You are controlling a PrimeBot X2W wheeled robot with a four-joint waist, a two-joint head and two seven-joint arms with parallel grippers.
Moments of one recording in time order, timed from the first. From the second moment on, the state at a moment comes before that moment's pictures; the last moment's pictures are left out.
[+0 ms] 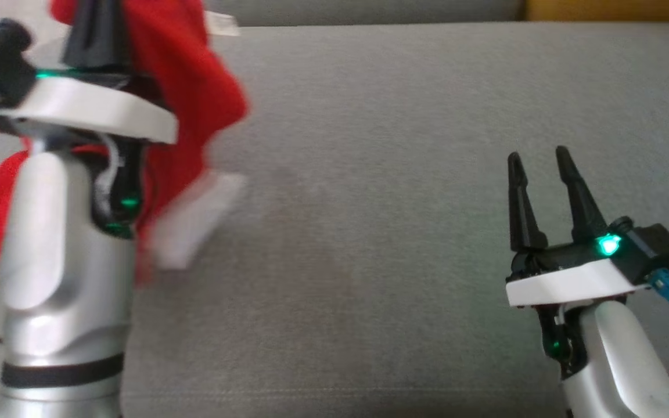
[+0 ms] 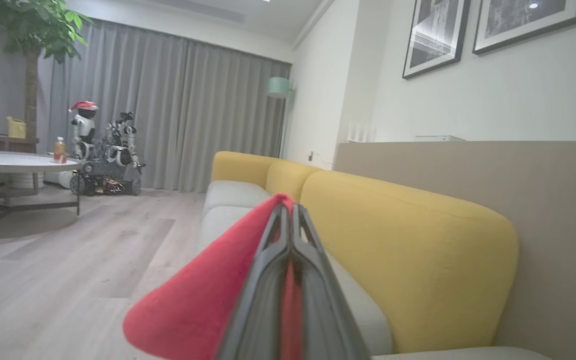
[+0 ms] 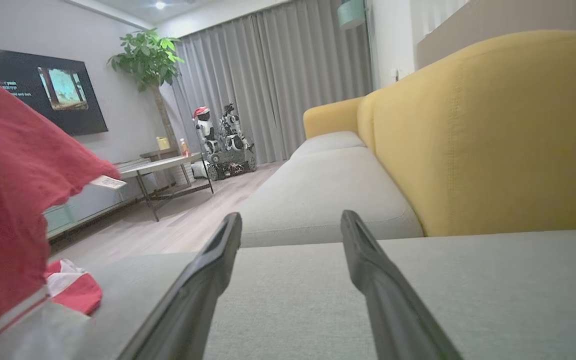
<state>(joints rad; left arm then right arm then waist) -0.64 0.11 -0.11 0.19 -0.34 -0.04 -0.11 -0.20 -0.05 0.13 0.18 0.24 0.13 -0.25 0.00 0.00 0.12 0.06</state>
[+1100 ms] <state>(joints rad) -0.88 0.04 -0.69 0.58 -0.62 0.12 -0.25 -0.29 -0.05 0.07 0.08 0.30 0.13 -0.26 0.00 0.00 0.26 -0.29</state>
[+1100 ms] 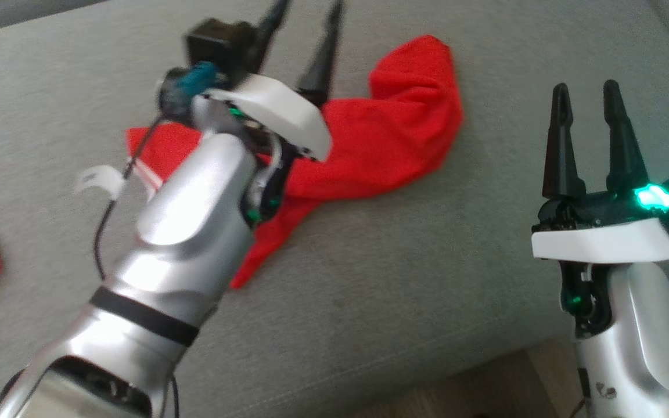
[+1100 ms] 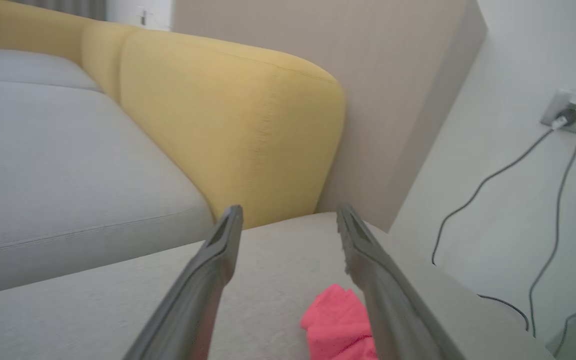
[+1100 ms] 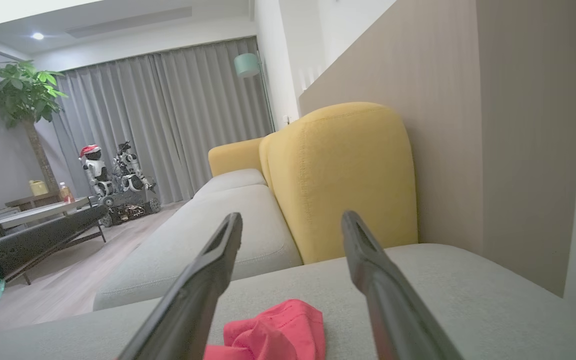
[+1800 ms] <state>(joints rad) -0.19 0.08 -0.31 0.31 -0.46 0.06 -0.26 -0.14 -0.05 0.02 0.17 0.20 0.13 -0.26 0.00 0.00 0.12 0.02</state>
